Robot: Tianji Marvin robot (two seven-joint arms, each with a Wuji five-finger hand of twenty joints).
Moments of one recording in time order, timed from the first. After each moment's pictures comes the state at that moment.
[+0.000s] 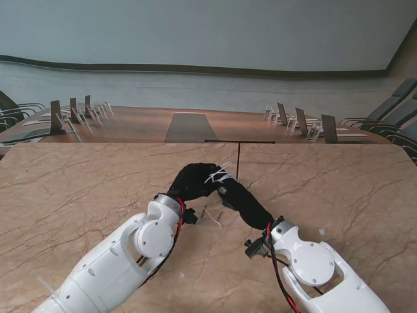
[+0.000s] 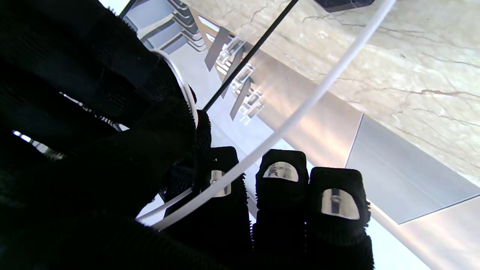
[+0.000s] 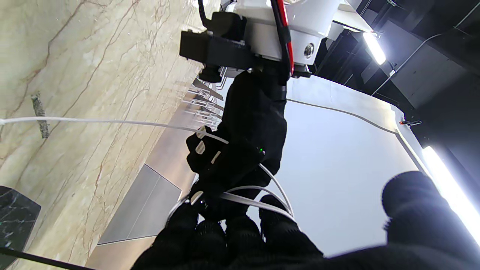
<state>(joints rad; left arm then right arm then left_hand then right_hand) 1.24 -1.25 -0.83 -1.38 0.40 -0.07 0.32 -1.62 -1.12 1.15 -1.68 0.08 -0.25 0.16 0.73 -0.71 1.05 -0.30 0.87 -0.02 1.00 0.82 1.12 -0.08 1.38 1.34 0.94 0.23 1.50 1.12 0.77 0.26 1.77 1.01 0.22 -0.08 0.33 -0.04 0.14 0.14 0.00 0.40 0.10 0.07 -0.09 -0.02 0.01 -0.06 -0.11 0.02 -0.02 -0.19 0.14 0.42</state>
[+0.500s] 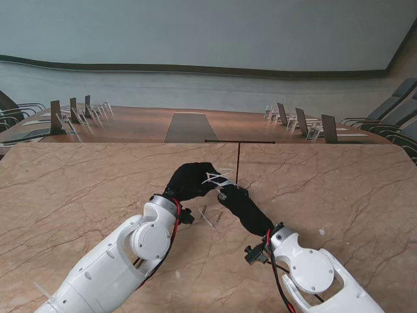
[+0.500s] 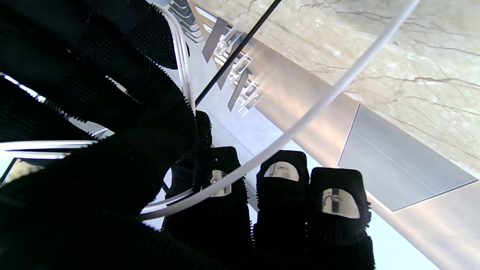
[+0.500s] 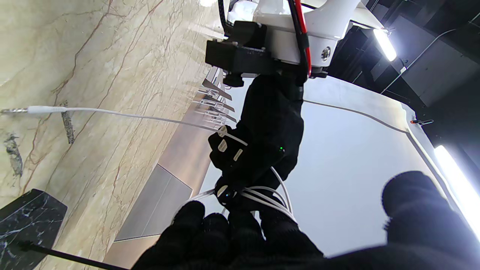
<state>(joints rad) 1.27 -1.25 -0.86 -1.40 0.42 -0.07 0.33 -1.66 -1.13 1.17 -1.69 0.05 -0.24 0.15 0.73 -0.71 1.04 -0.30 0.84 -0.02 0.99 0.84 1.11 -0.08 1.38 1.34 0.93 0.23 1.50 1.12 0.76 0.26 1.77 1.01 0.22 -0.08 0.33 -0.04 0.14 0.14 -0.01 0.40 0.12 0.05 -0.05 -0.01 0.04 -0.12 -0.04 0.03 0.00 -0.25 0.14 0.42</state>
